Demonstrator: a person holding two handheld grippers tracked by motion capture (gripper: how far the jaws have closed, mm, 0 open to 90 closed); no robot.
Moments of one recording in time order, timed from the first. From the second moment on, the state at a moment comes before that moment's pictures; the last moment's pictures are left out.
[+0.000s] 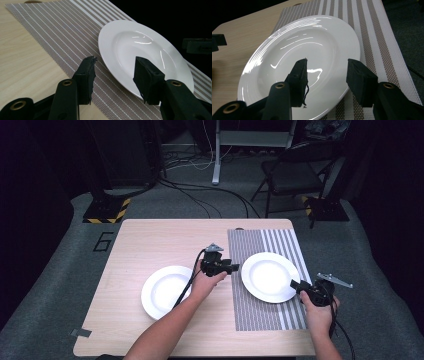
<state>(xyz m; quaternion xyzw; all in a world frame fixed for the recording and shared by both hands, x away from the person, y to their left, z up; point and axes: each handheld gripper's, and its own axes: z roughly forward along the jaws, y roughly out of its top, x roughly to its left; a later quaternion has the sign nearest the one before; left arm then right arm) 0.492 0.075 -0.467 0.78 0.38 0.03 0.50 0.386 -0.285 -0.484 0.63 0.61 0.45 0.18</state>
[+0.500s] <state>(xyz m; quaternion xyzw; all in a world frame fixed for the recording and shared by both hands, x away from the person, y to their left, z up) 0.475 0.126 -0.435 0.78 0.37 0.05 0.50 0.374 -0.262 -0.456 0.59 0.64 0.47 0.17</state>
